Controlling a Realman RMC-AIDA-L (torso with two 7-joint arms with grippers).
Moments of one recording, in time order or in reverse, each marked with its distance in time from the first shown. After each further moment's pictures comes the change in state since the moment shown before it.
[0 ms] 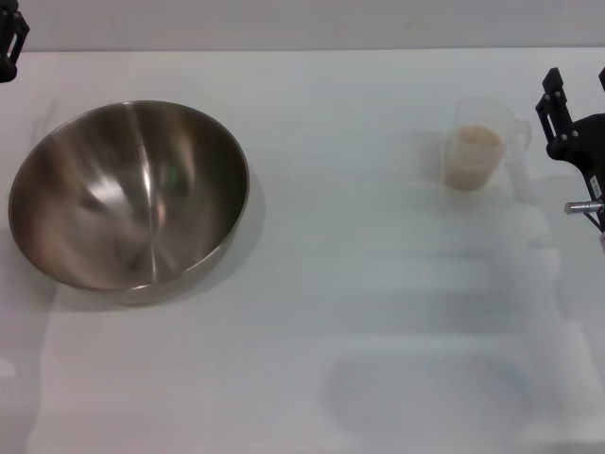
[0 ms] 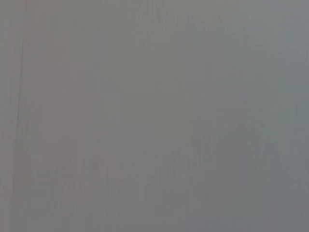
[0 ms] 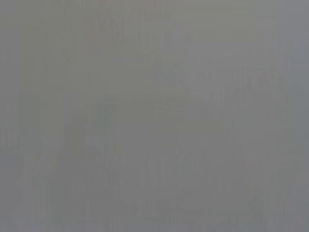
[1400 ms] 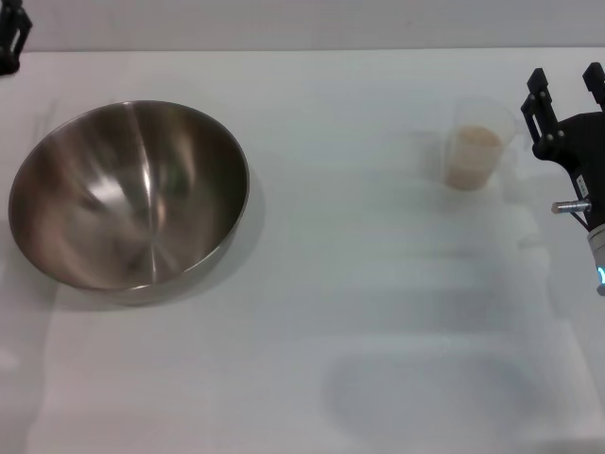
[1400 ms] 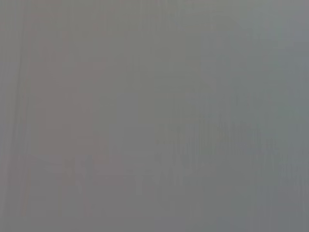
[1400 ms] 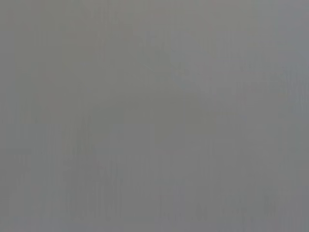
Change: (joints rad) left arm 0.023 0.012 -0.003 -0.099 0.004 -0.104 -0.022; right arm 0.011 0.005 -0.014 0.009 0.000 0.011 0.006
